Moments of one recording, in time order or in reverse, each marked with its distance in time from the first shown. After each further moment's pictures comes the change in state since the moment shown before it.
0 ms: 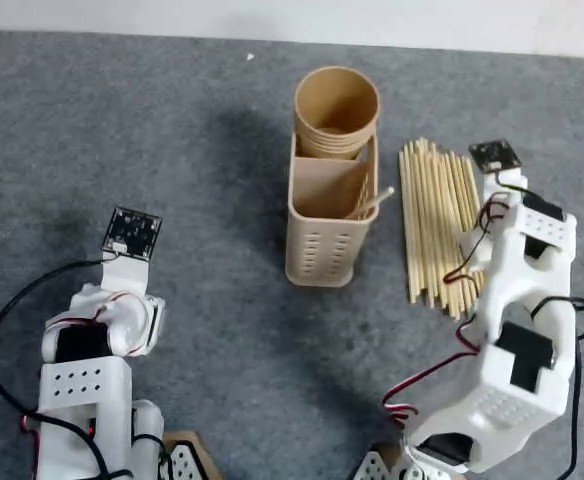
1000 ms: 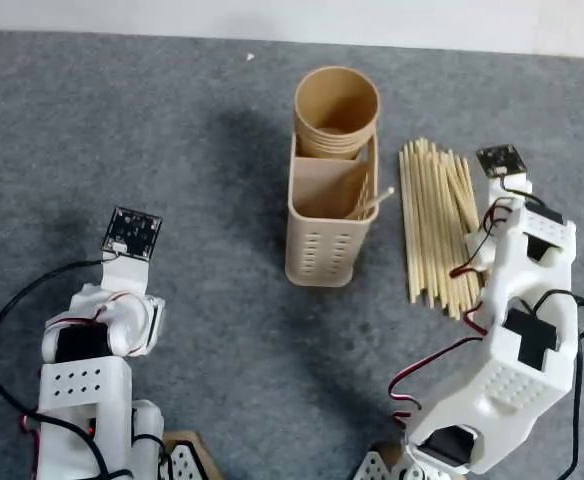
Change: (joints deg) left arm 0.0 0.0 0.0 0.0 0.0; right arm 1.6 6.4 -1.8 -5.9 -0.2
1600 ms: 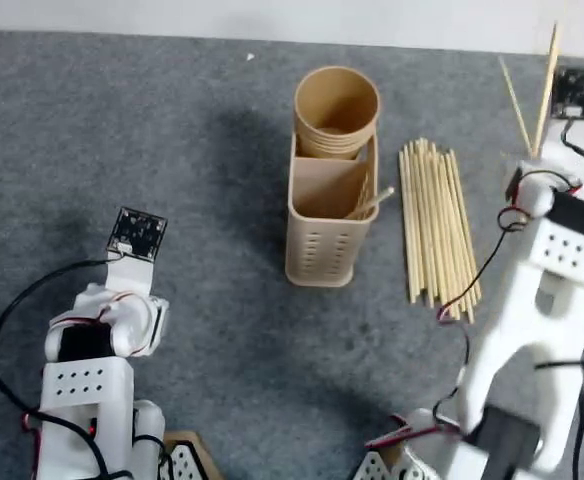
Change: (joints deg) left arm 1.4 0.0 0.2 0.0 0.0; right arm -3.3 -35.9 0.1 0.1 -20.0
